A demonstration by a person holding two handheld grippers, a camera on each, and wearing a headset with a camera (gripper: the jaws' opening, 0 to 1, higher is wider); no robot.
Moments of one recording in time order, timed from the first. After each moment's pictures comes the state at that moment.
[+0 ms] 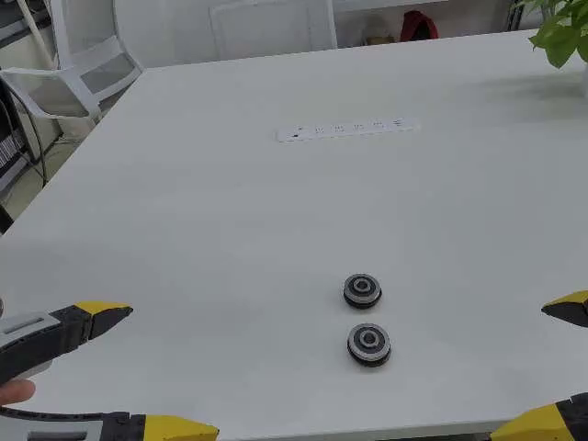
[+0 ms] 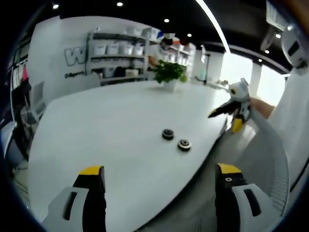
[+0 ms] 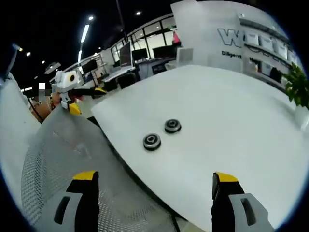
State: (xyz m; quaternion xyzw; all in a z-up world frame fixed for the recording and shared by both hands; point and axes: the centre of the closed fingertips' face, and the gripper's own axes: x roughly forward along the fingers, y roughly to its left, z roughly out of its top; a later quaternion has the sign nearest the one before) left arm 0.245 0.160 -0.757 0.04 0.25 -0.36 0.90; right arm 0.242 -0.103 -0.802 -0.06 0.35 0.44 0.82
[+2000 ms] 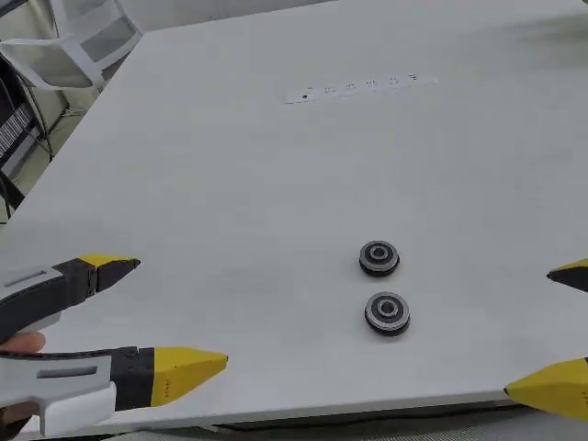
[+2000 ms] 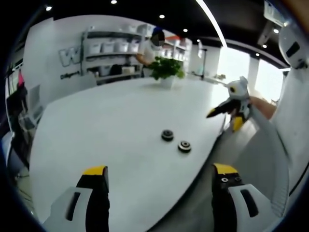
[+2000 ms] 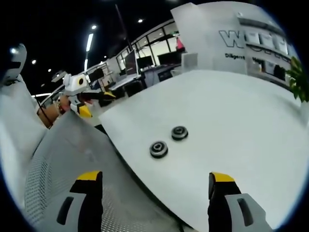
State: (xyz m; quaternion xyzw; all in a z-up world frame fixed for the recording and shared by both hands) left arm 0.259 0.142 -0.751 0.06 0.26 -0.38 0.89; right arm 0.246 -0.092 -0.797 -0.03 0.33 0.47 0.82
